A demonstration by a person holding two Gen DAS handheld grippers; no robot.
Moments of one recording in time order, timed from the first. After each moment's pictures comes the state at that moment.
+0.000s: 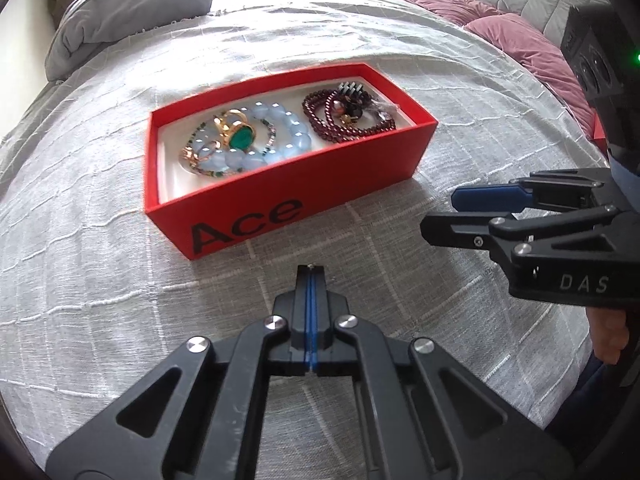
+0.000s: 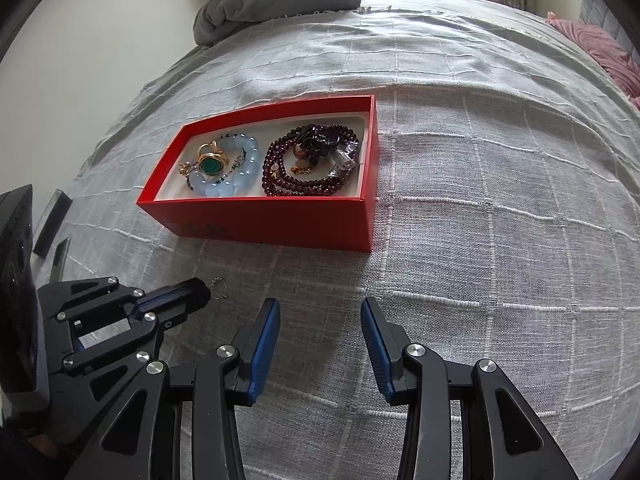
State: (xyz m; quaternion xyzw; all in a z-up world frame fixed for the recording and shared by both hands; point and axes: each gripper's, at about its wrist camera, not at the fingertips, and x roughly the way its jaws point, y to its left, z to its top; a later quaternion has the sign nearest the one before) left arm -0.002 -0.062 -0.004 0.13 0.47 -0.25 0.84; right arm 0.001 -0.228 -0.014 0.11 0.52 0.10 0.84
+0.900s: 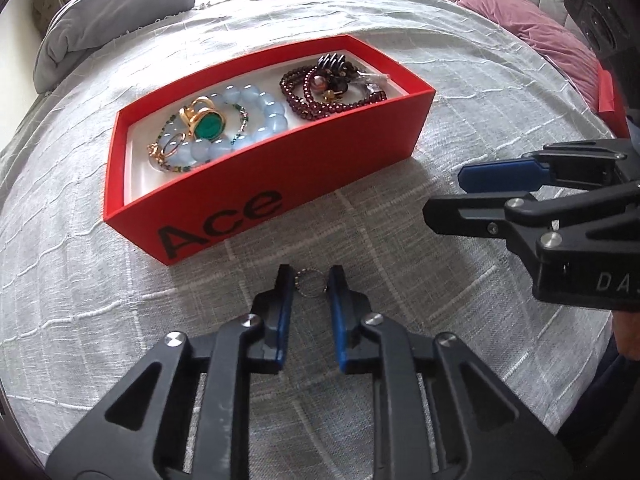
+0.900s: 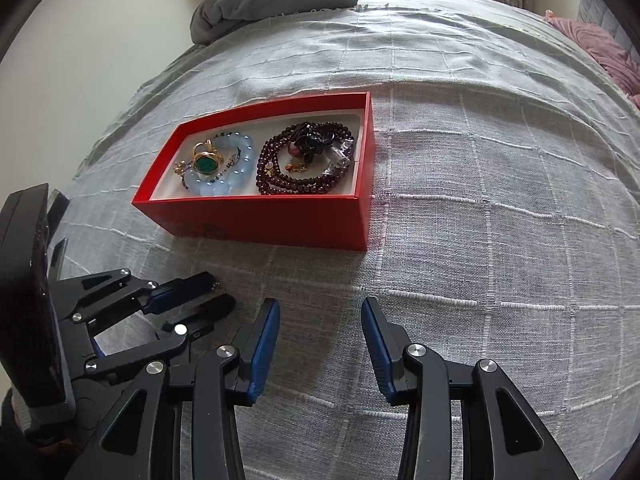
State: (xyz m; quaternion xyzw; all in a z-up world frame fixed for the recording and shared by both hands) left arm -0.001 -0.083 -0.024 0.17 0.48 -0.25 0.82; right arm 0.001 -0.230 -0.016 0.11 0.53 0.09 0.84
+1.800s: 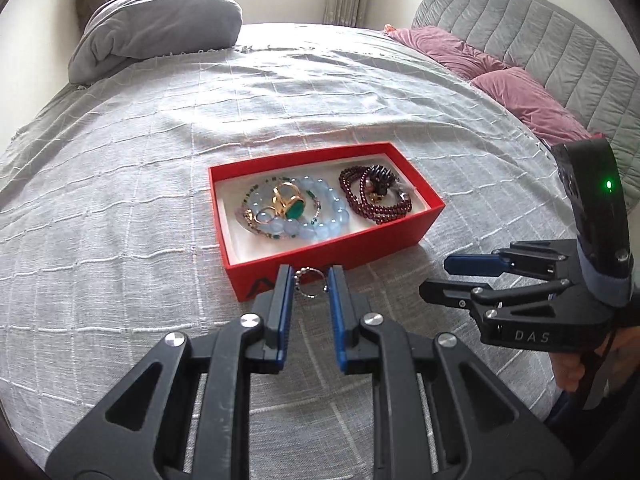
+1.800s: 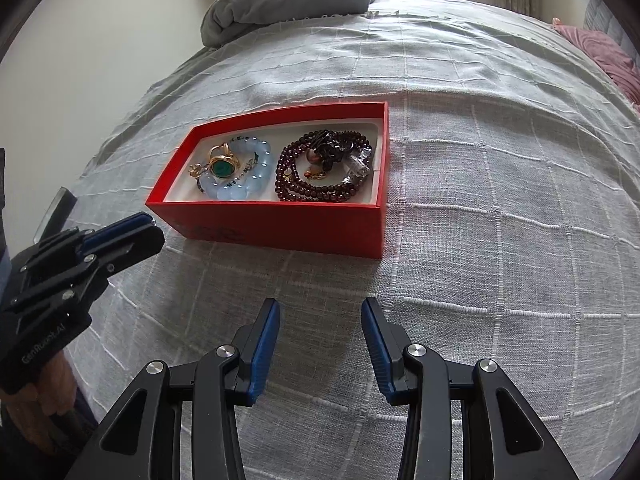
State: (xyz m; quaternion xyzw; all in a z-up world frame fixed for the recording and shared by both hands) left arm 0.012 -0.033 0.033 0.06 0.42 -0.25 0.87; right arm 0.001 -0.223 -0.011 0.10 0.52 0.11 0.84
